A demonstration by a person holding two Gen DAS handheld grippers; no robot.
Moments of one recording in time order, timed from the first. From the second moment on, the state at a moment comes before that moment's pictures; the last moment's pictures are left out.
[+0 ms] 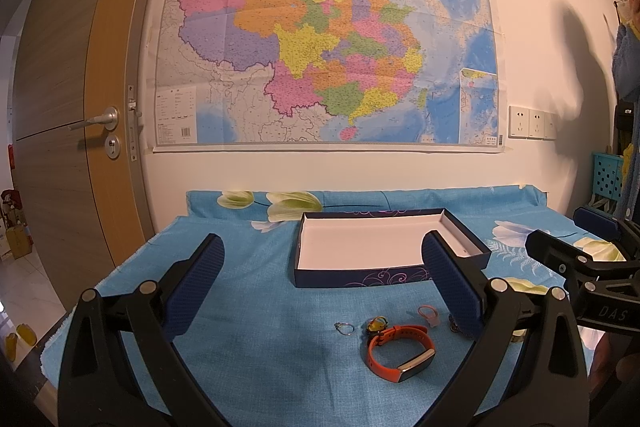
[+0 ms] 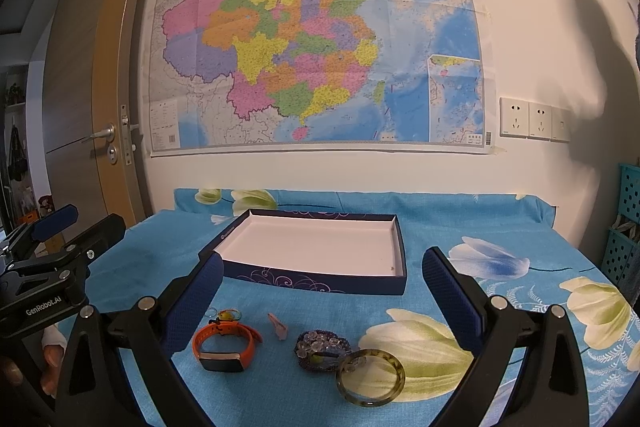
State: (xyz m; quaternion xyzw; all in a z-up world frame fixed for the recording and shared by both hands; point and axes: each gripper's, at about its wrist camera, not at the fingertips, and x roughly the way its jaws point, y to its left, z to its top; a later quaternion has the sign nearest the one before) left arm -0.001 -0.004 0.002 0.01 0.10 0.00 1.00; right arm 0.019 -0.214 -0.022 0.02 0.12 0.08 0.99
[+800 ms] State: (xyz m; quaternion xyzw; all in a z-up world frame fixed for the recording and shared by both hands) left arm 0.000 -0.005 0.003 0.01 0.10 0.00 1.00; right arm 0.019 -0.215 -0.022 0.02 0.12 0.08 0.99
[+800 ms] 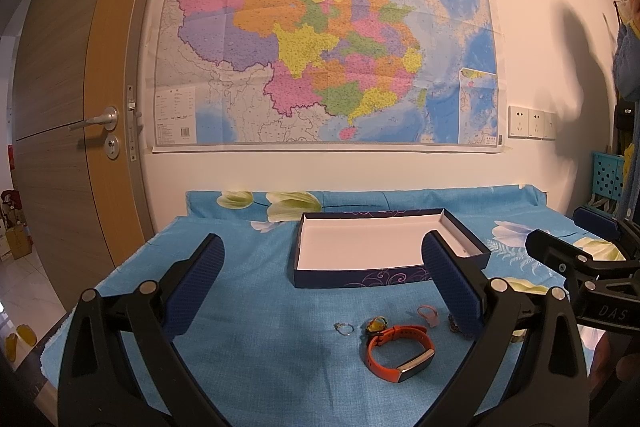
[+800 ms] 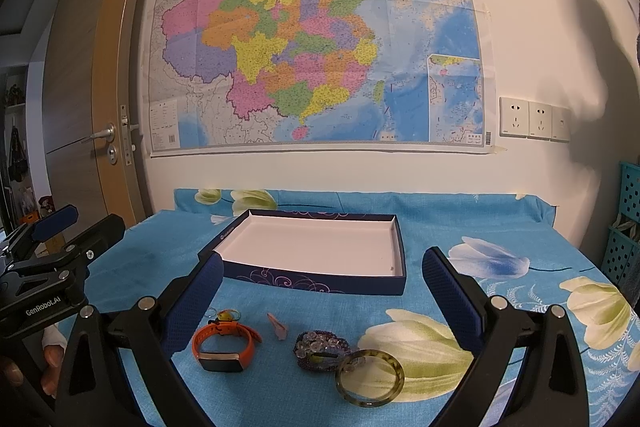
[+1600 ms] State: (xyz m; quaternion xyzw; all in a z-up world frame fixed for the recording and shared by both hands) left arm 0.005 -0.013 -0.007 0.01 0.10 -0.01 0.99; right arm 0.022 -0.216 -0.022 0.02 0.13 0.08 0.99
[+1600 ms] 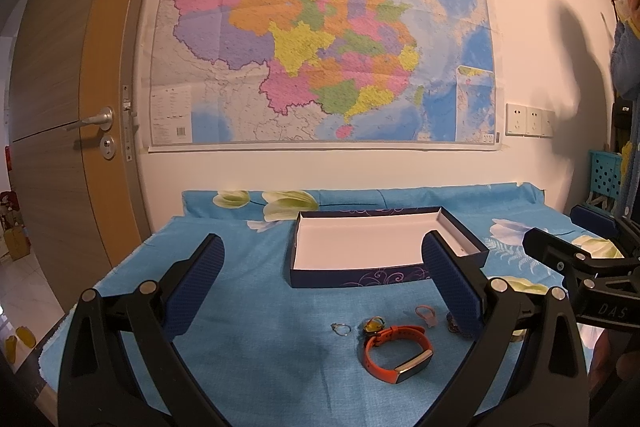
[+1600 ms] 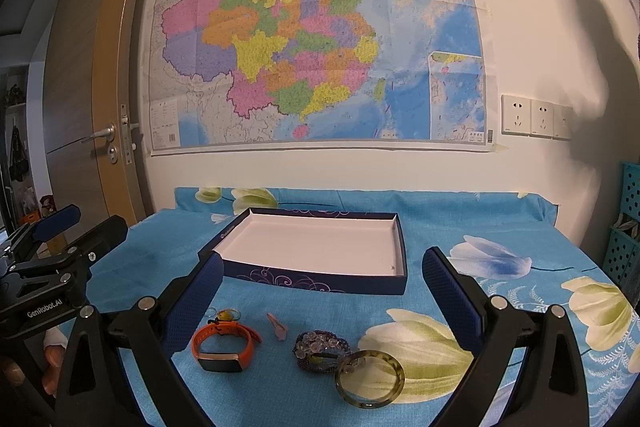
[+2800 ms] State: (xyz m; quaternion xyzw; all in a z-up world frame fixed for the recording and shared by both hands) left arm 0.107 -0.017 -0.119 -0.02 0.42 -0.18 0.89; right arm 0.106 -0.272 -0.118 -0.01 0.40 0.16 0.90
